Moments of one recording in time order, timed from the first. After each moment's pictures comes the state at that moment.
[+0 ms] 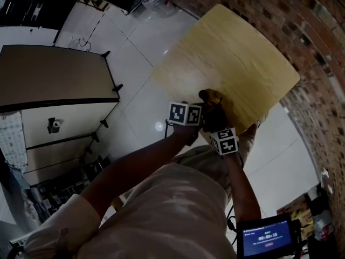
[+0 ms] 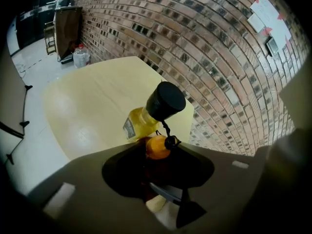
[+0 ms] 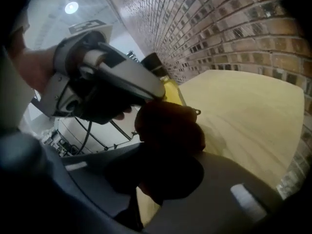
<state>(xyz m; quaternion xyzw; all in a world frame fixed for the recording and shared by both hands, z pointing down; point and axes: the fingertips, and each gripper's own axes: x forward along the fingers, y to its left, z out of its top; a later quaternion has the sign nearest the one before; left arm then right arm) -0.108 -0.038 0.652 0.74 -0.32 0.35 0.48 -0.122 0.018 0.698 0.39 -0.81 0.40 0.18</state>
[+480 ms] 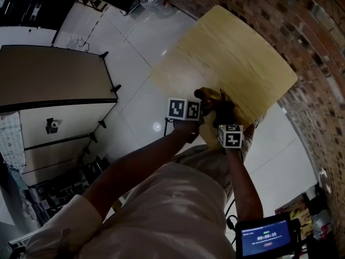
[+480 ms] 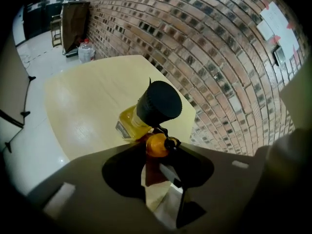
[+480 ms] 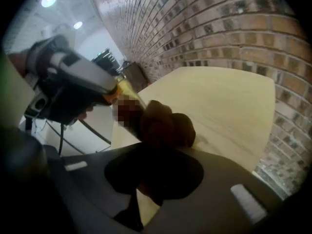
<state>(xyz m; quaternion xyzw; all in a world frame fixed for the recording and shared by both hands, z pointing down) -0.103 -0.047 0.651 0.72 -0.33 0.34 0.50 -0.059 0.004 0.727 0.49 -0.73 0.44 0.19</state>
